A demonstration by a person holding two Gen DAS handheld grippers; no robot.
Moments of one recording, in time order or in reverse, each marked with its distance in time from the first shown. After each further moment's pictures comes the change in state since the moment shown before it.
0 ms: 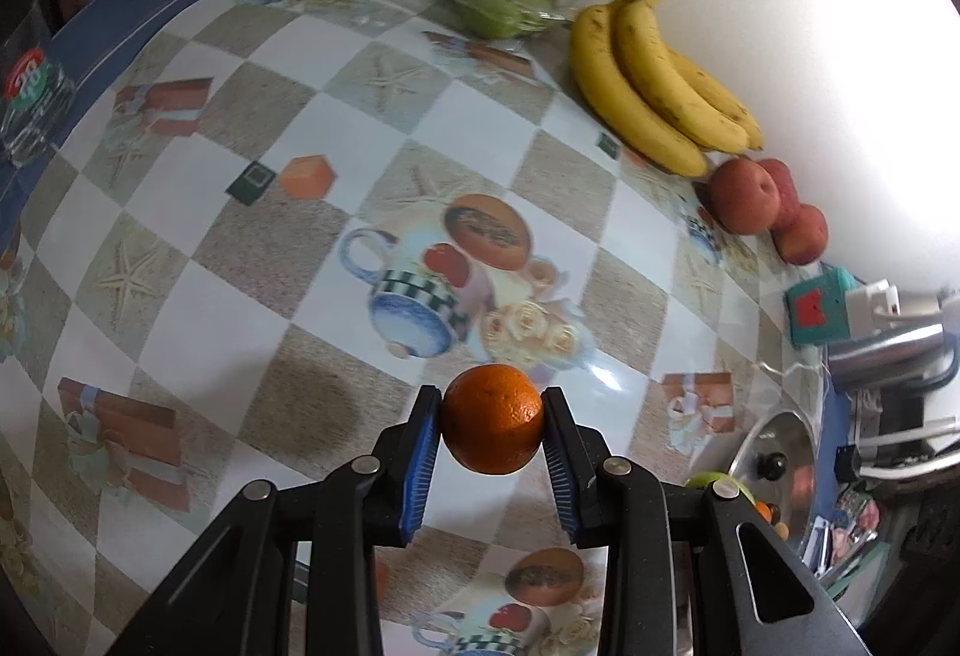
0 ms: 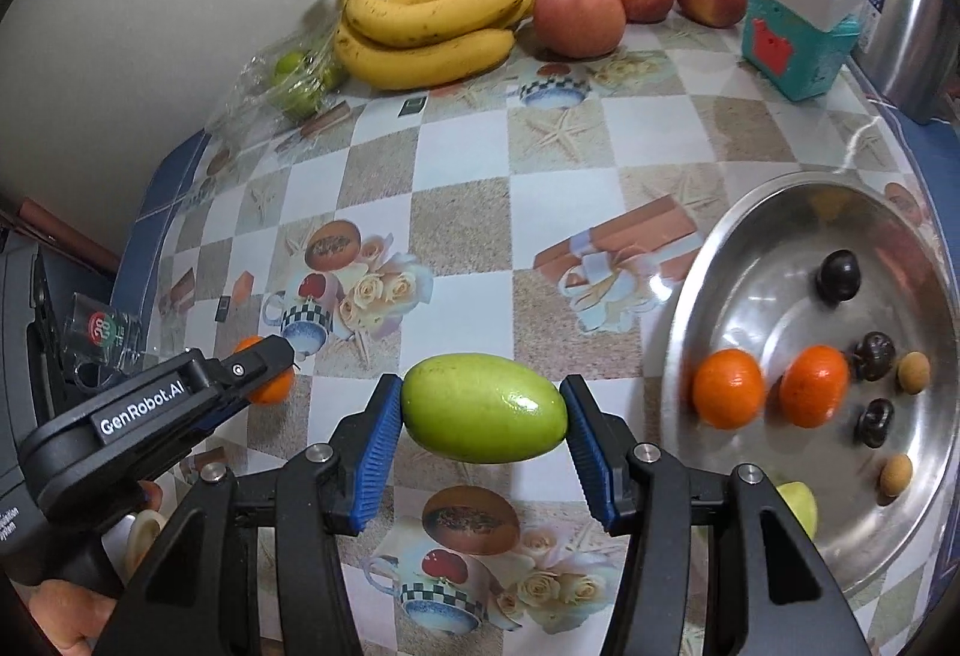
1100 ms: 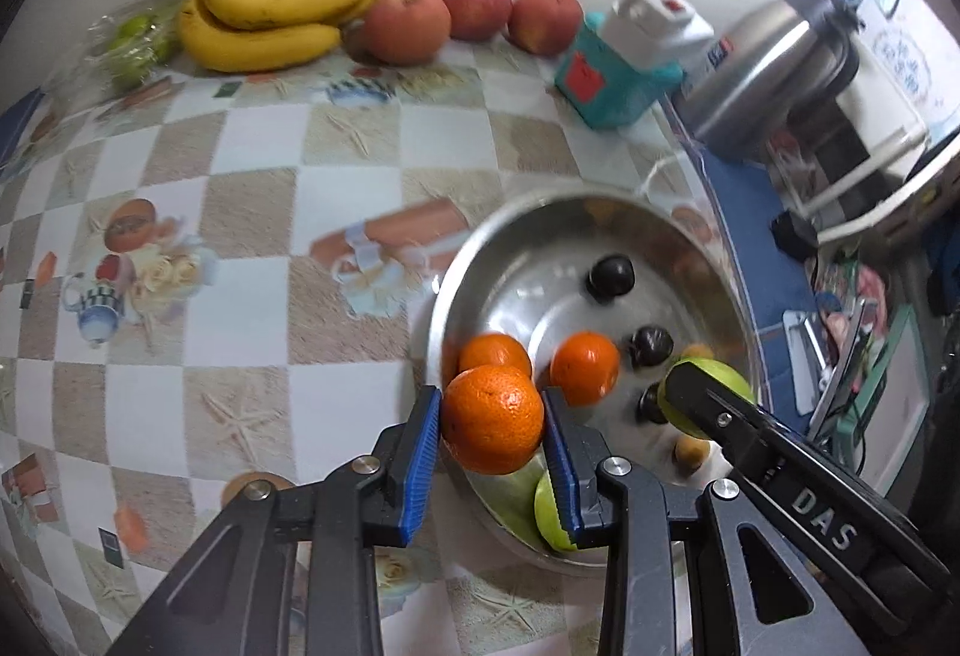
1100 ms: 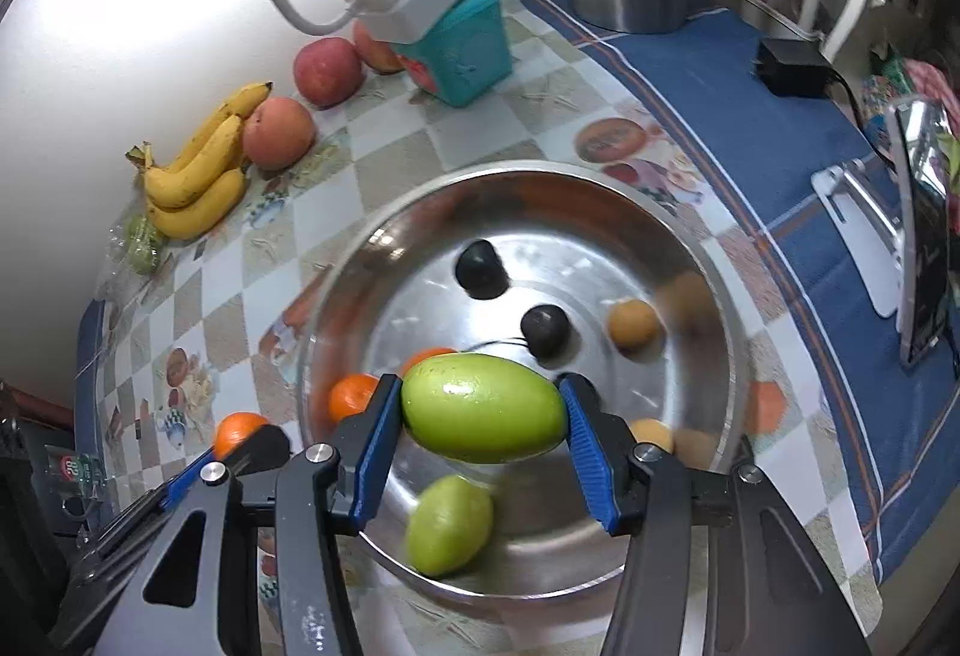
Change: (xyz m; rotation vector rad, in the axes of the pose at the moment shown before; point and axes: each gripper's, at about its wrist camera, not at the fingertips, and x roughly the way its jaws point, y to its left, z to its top) left arm 0.025 -0.178 -0.100 0.506 0.111 -0.072; right arm -0.069 -0.164 -0.024 0.340 -0.099 -0.156
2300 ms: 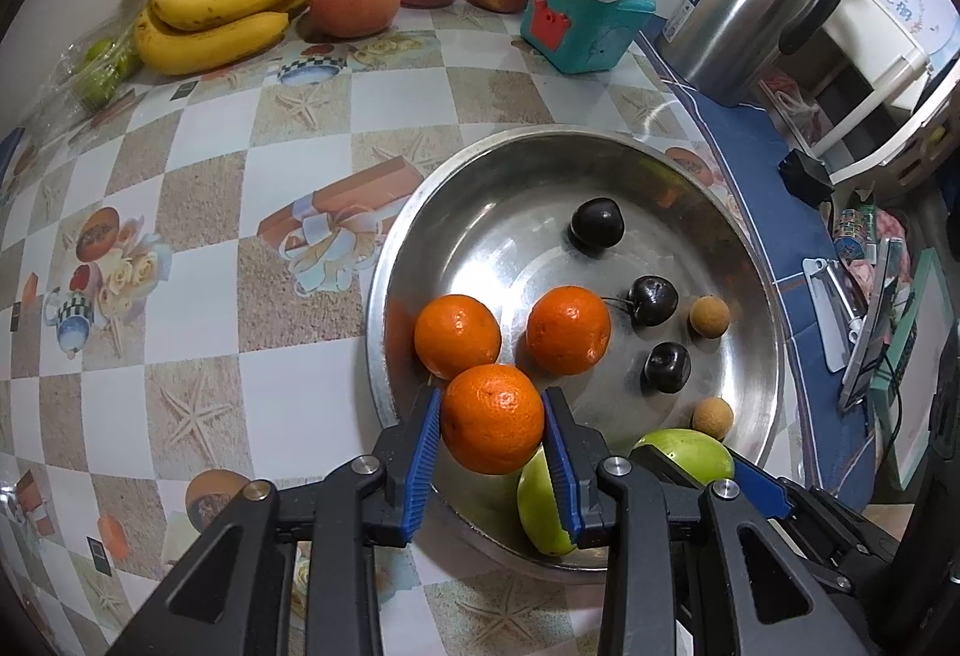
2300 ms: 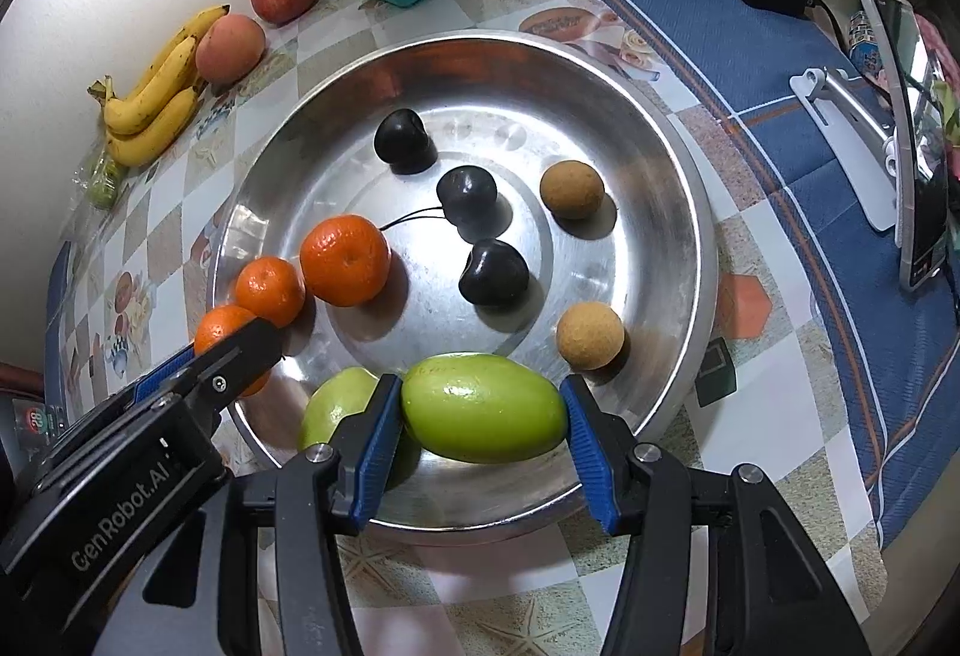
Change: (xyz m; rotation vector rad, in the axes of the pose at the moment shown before) left arm 0.026 -0.023 -0.012 0.083 0.031 0.048; right arm 0.028 -0.025 -0.038 -0.026 0.133 -0.047
